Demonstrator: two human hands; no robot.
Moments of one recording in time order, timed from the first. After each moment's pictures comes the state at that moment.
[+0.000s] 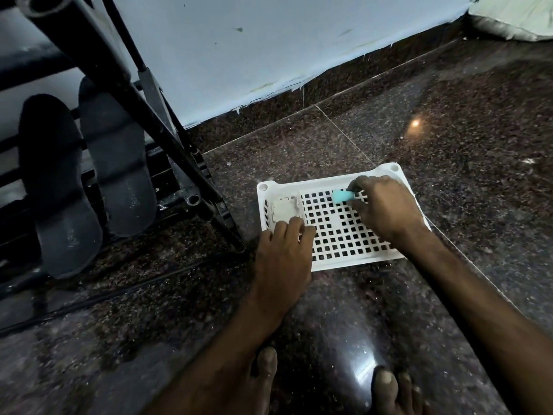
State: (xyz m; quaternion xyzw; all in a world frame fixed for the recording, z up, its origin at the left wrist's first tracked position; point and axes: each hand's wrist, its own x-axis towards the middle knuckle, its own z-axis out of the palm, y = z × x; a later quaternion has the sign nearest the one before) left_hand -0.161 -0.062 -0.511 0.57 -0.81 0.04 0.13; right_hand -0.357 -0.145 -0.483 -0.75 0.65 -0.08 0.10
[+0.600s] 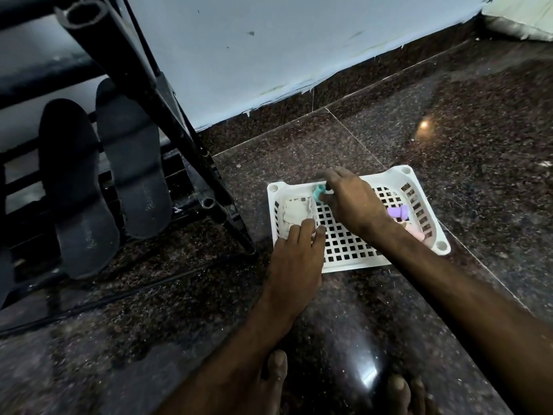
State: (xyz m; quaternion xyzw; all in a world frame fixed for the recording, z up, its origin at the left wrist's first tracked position) left_hand -0.160 -0.063 -0.519 0.56 -0.82 0.06 0.12; right_hand -0.296 -0.165 -0.484 -0.79 0.59 -0.14 0.15
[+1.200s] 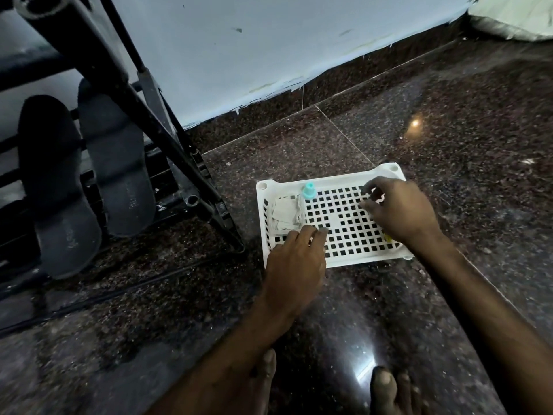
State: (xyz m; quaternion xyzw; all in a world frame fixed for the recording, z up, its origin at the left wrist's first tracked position) left_hand -0.177 -0.057 -0.517 0.57 -0.80 -0.05 0.16; right_hand -0.373 -0.137 -0.476 -0.66 0.72 -0.14 0.15
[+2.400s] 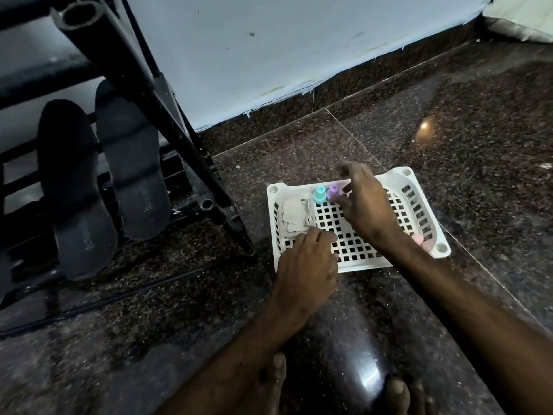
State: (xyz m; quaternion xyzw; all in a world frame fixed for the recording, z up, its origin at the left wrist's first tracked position) left_hand -0.178 -0.060 -0.509 0.59 -0.77 -0.15 0.16; right_hand -0.313 -0.156 -0.494 -0.72 0.62 -0.25 0.18
